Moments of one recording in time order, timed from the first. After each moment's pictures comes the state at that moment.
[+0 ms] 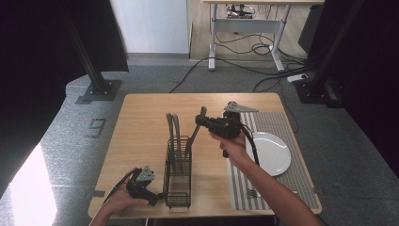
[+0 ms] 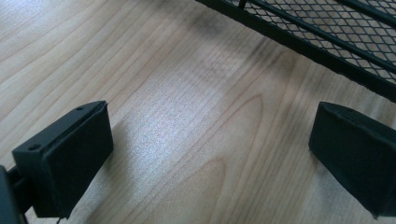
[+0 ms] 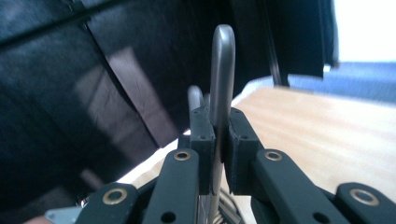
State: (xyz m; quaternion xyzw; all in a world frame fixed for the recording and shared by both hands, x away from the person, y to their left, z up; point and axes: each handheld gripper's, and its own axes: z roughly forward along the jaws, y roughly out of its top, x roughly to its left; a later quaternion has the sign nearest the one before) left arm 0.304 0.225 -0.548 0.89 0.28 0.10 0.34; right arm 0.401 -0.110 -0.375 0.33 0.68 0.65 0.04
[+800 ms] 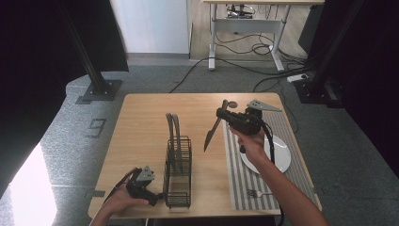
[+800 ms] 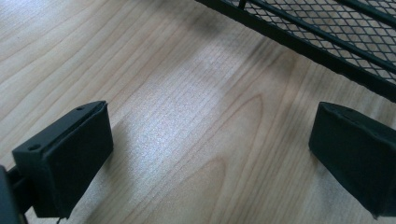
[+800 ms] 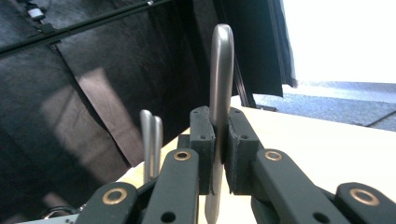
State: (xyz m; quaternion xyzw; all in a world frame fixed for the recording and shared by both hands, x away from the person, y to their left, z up) left arm 0.304 0.225 -0.548 0.89 0.28 0.10 0.34; right arm 0.408 -0.162 -0.376 0.37 0.66 0.65 0.09
